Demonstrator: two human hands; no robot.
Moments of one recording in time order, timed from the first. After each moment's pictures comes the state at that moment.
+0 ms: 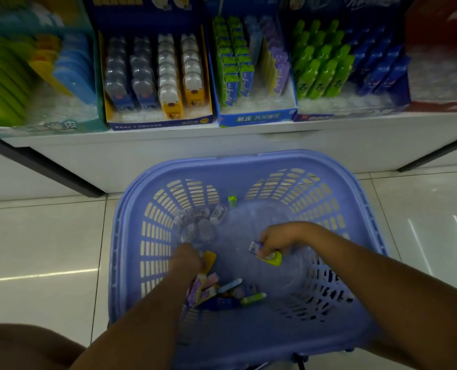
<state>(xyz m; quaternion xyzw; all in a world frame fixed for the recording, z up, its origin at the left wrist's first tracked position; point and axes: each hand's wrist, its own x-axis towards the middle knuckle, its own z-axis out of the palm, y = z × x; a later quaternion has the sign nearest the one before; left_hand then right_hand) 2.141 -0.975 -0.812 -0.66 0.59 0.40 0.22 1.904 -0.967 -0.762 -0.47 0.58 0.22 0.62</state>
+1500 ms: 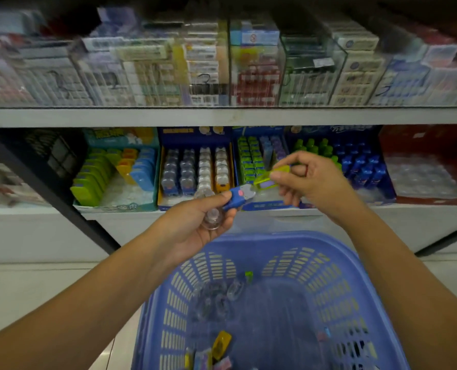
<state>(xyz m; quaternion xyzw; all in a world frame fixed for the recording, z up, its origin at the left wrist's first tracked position) 2.121 -1.064 -0.526 -0.46 0.25 0.79 -0.32 1.901 -1.059 -0.533 -0.55 0.55 -0.47 0.42</state>
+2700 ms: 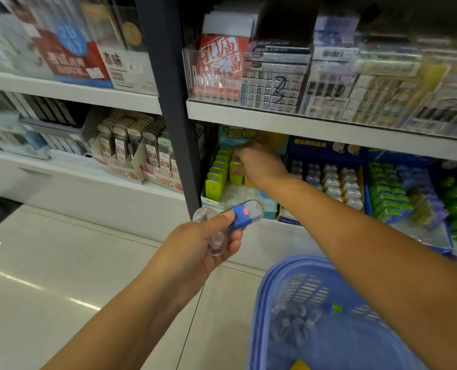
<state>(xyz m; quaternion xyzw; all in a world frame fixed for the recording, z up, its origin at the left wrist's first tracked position) 2.305 -1.046 -0.513 -0.51 0.20 0.71 -0.45 2.181 -1.230 -0.553 -0.84 0.53 -0.08 -0.01</state>
